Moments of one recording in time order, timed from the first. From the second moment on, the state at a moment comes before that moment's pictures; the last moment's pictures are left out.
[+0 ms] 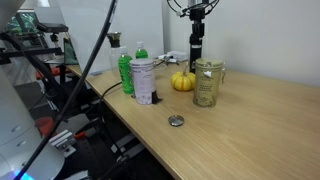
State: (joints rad) arm 0.11 0.80 -0.06 -1.00 -0.03 1.88 0.74
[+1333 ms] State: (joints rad) arm 0.10 0.80 -0.07 -0.87 -0.03 1.79 0.78
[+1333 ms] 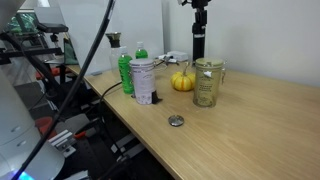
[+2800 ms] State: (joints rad) arm 0.12 0.66 -0.07 -0.88 -0.03 1.71 0.76
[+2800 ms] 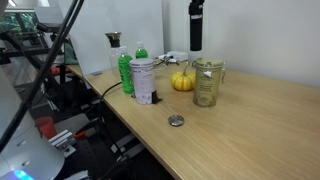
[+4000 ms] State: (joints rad) arm 0.14 0.23 -0.03 -1.65 0.06 1.82 0.73
